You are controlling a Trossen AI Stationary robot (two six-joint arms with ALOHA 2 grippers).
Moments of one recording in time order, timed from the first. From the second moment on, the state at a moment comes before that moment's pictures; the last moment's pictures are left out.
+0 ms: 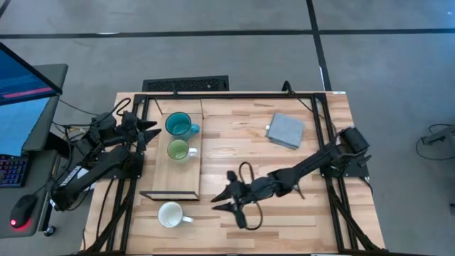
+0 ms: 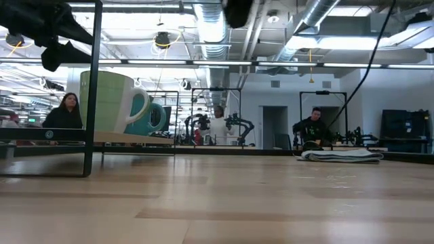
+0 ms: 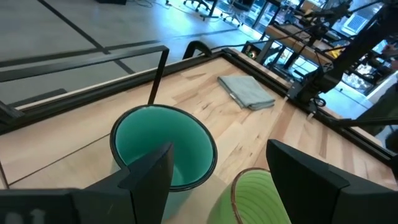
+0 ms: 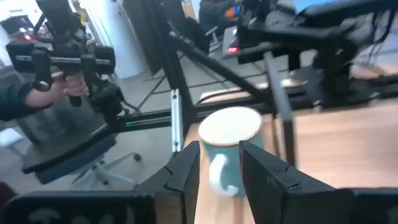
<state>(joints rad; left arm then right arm) 0.78 0.12 0.50 -0.67 0.32 -0.31 0.44 1.82 1.10 0.57 0.16 0.25</state>
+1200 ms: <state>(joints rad) 0.78 0.12 0.50 -0.68 0.36 -0.30 0.42 2.05 1.29 0.53 0.03 0.64</state>
